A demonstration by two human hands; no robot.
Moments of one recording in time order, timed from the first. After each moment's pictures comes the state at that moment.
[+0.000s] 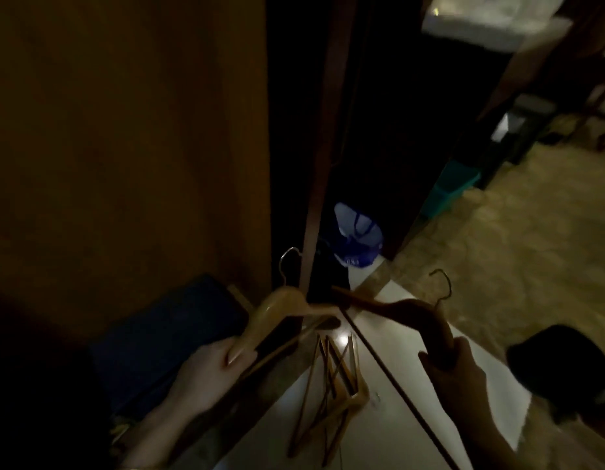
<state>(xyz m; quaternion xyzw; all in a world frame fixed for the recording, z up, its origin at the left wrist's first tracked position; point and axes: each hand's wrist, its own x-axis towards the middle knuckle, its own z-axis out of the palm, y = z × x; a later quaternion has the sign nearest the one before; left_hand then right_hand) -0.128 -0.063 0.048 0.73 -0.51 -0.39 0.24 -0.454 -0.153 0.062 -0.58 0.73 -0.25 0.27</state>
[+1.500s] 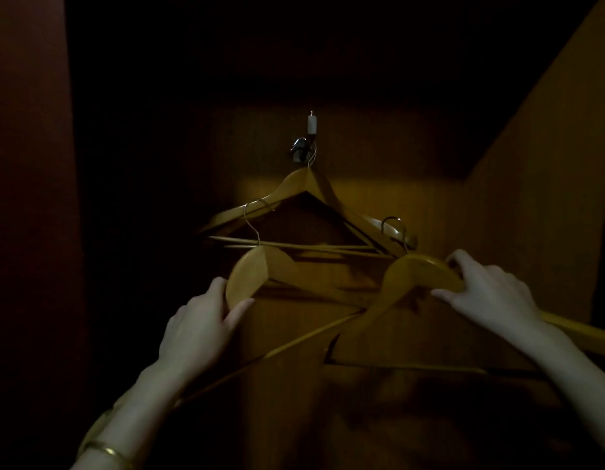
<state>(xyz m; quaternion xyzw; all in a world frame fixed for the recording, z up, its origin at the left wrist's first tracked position) 0.118 0.047 0.455 0.86 -0.28 0.31 0.30 -0.068 -0.240 0.507 -0.91 0.28 -0.31 0.00</state>
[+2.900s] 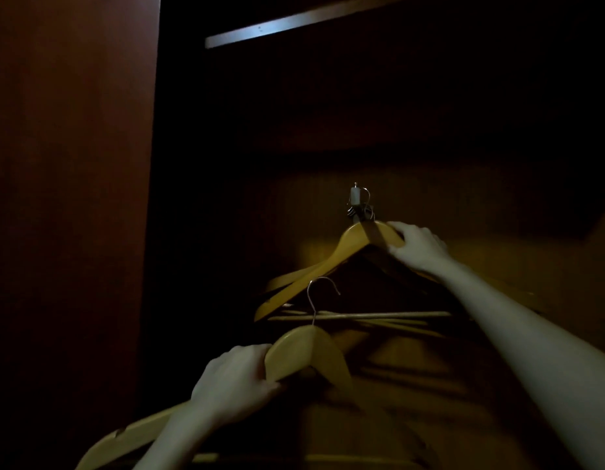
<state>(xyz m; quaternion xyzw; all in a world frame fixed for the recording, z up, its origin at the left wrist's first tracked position) 0.107 0.037 0.500 0.92 -0.24 0.25 0.17 0.127 -0.245 0.646 -0.92 0.03 -0.37 0.15</state>
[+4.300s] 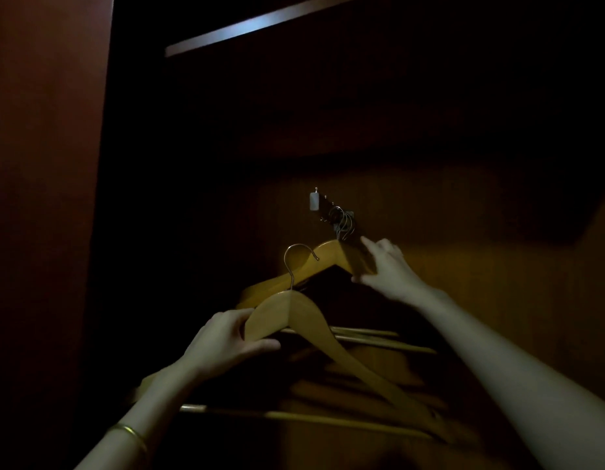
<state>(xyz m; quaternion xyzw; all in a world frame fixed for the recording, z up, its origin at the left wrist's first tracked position) 0.141 -0.002 0.539 0.87 -0.28 0.26 0.30 0.142 -0.271 0.618 -0.92 -0.07 -0.35 0.18</state>
